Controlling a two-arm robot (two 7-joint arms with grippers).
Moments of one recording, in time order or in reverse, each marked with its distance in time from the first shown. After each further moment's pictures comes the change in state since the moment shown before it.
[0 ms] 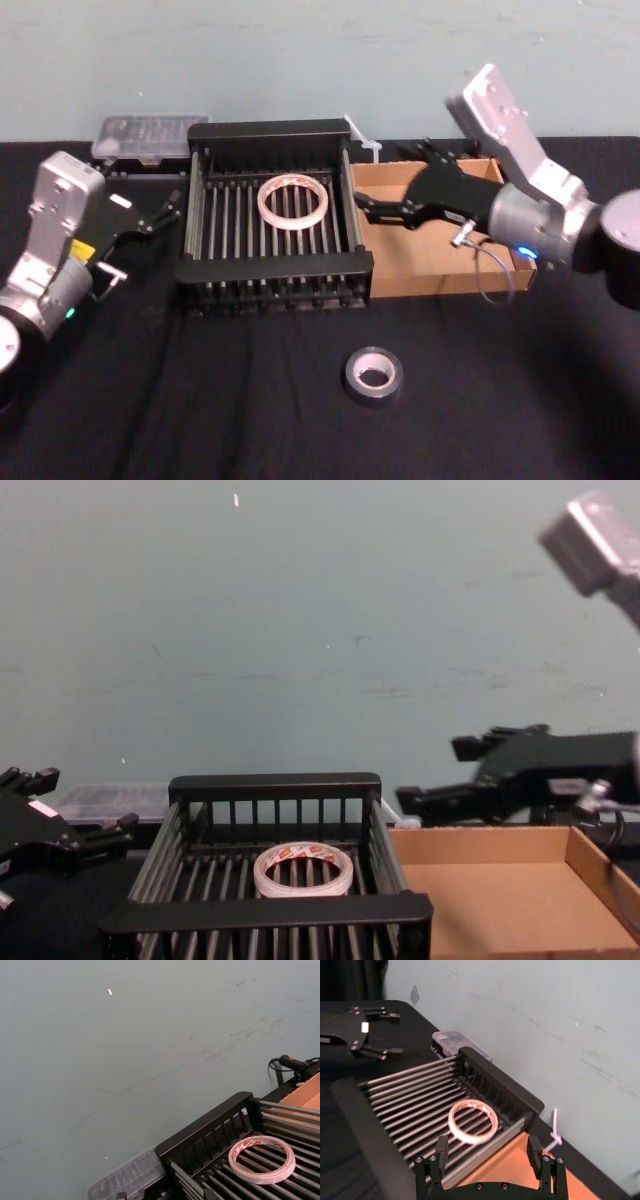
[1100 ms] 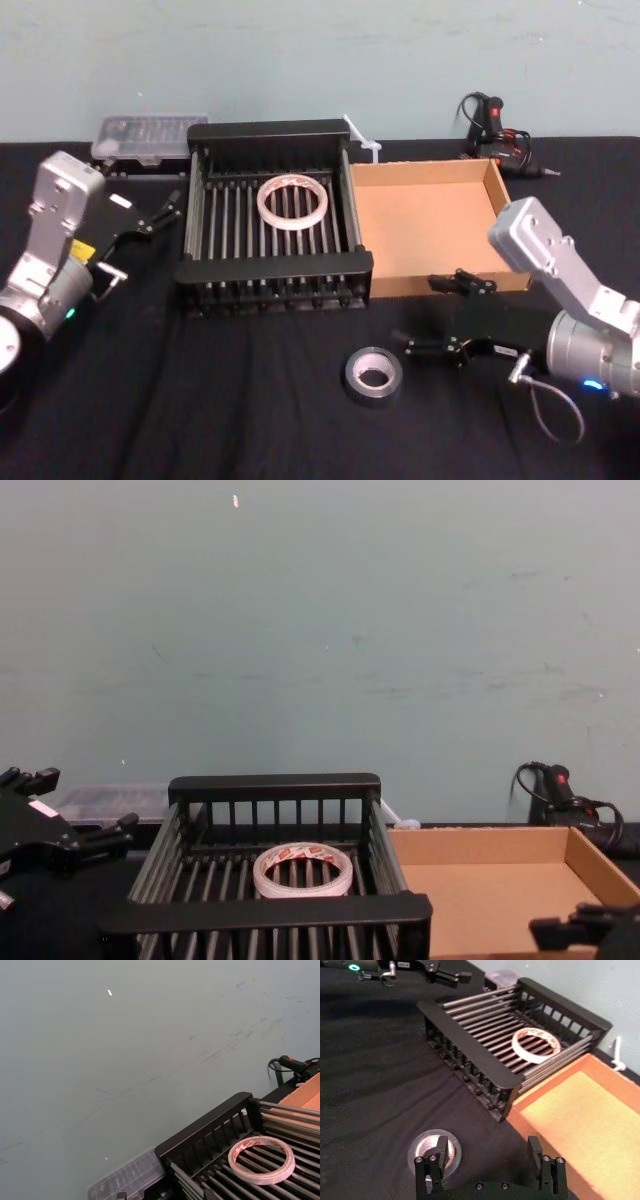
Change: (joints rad) left arm 0.000 0.000 0.000 0.000 0.000 0.000 0.000; right arm -0.314 0.237 0.028 -0.275 0.109 0.073 0.020
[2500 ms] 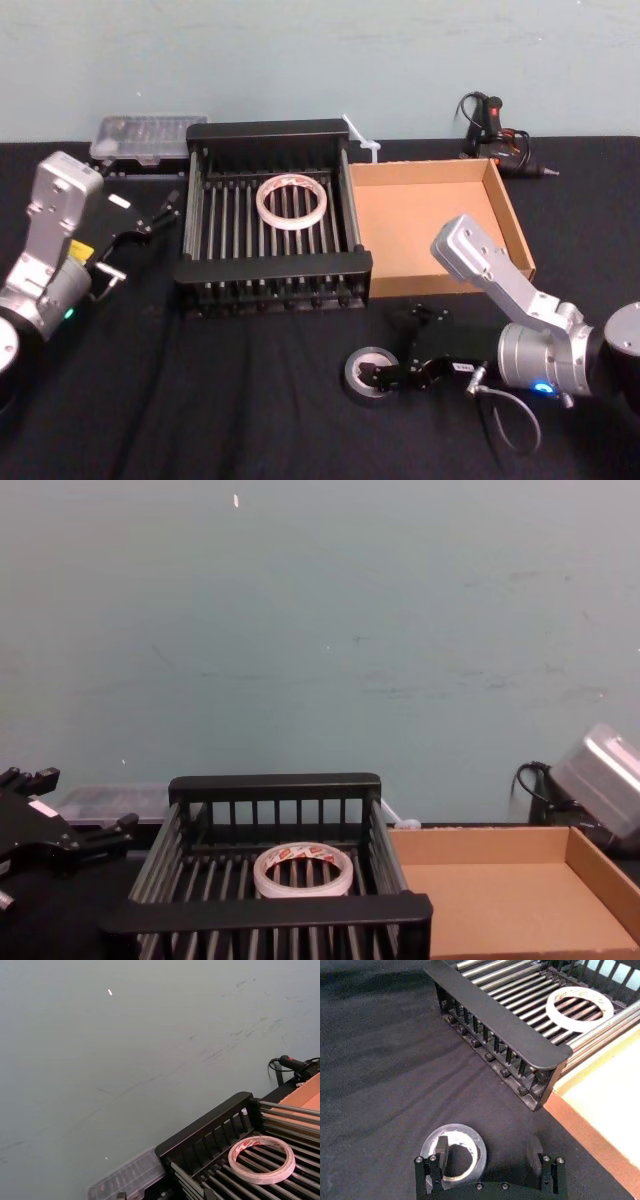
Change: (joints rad) left arm 0.000 0.000 0.000 0.000 0.000 0.000 0.000; right arm 0.141 -0.060 -0.155 0.164 0.046 0.087 0.037
